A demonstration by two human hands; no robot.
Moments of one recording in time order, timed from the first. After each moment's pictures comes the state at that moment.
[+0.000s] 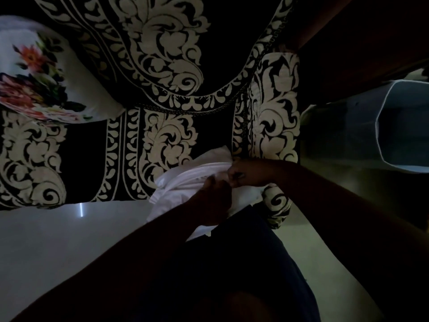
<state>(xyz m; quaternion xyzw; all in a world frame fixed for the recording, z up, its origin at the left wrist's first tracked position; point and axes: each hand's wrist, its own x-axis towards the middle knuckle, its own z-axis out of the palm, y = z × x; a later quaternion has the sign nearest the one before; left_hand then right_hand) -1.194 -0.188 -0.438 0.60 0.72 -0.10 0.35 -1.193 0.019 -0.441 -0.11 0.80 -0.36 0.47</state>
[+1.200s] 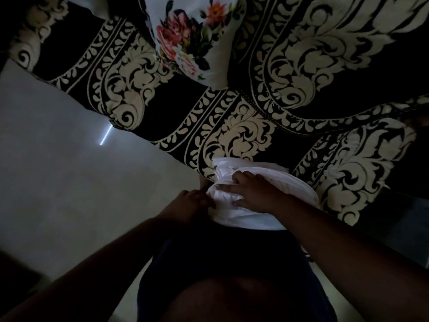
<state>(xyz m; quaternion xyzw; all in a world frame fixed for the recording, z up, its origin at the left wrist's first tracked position) -1.140 -0.433 -0.438 0.27 0.89 0.17 0.33 -1.218 -0.168 -0.437 -0.34 0.83 -0.14 0.42</state>
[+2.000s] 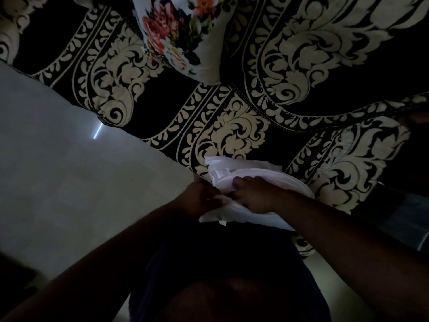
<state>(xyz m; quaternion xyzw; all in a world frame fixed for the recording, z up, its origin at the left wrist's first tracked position) -1.185 -0.377 -0.438 0.07 0.83 0.38 0.40 -1.238 -0.144 -0.436 -0.39 0.78 -0.09 0.48</state>
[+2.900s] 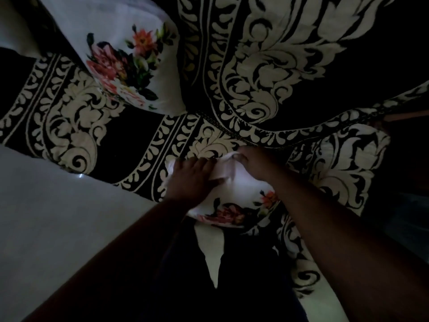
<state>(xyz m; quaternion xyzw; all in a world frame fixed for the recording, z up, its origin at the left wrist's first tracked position) -1.327 -0.305 -0.495 0.21 0.95 0.04 0.24 -1.370 -0.078 -0.511 -0.04 0.90 -0.23 0.37</state>
